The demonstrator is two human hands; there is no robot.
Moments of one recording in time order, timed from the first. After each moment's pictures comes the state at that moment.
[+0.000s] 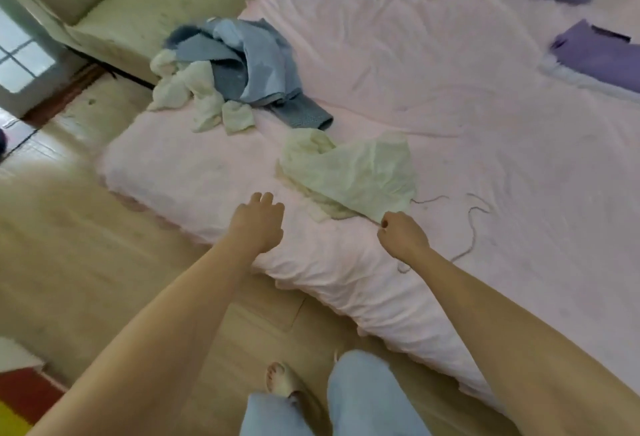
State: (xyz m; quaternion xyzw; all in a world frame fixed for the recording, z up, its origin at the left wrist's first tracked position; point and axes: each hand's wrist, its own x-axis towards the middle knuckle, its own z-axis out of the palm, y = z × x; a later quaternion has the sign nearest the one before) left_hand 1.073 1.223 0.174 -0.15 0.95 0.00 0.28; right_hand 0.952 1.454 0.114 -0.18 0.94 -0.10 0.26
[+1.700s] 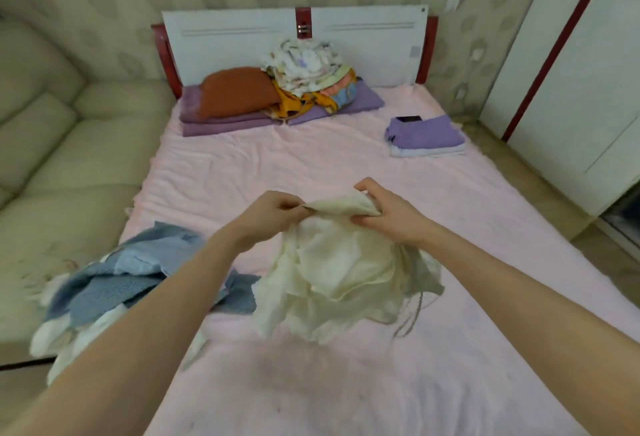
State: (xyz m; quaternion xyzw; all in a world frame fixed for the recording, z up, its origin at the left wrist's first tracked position) left_hand 0.771 1.107 0.361 0.14 0.86 0.46 0.15; right_hand 0.787 1.351 0.352 -0.12 0.91 -0.39 0.06
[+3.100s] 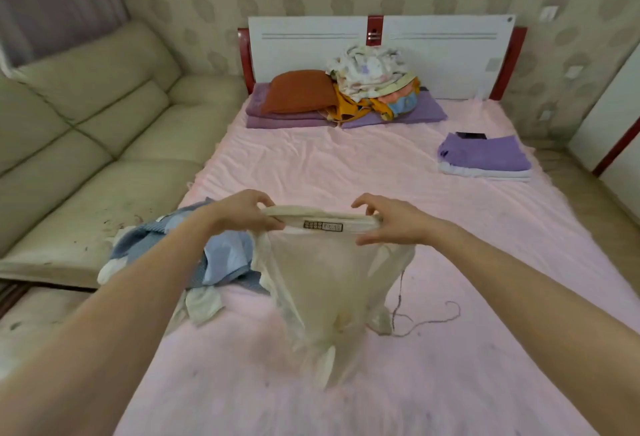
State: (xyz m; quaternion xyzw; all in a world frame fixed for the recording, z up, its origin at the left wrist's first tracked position) left_hand 0.795 1.092 0.378 -0.05 0.92 0.34 0.17; right_hand 0.750 1.389 0.348 -0.25 0.93 -0.20 0.17
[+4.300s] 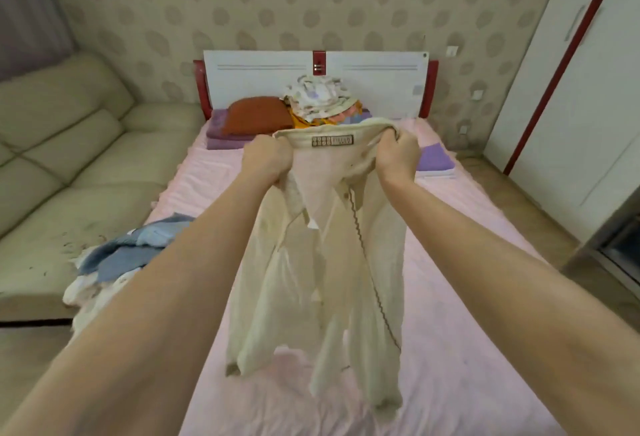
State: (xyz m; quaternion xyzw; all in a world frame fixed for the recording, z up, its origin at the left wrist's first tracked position) left_hand 0.916 1.198 0.486 -0.11 0.93 0.35 -0.10; right_hand 0.892 1.378 0.463 0.13 0.78 -0.54 -0.27
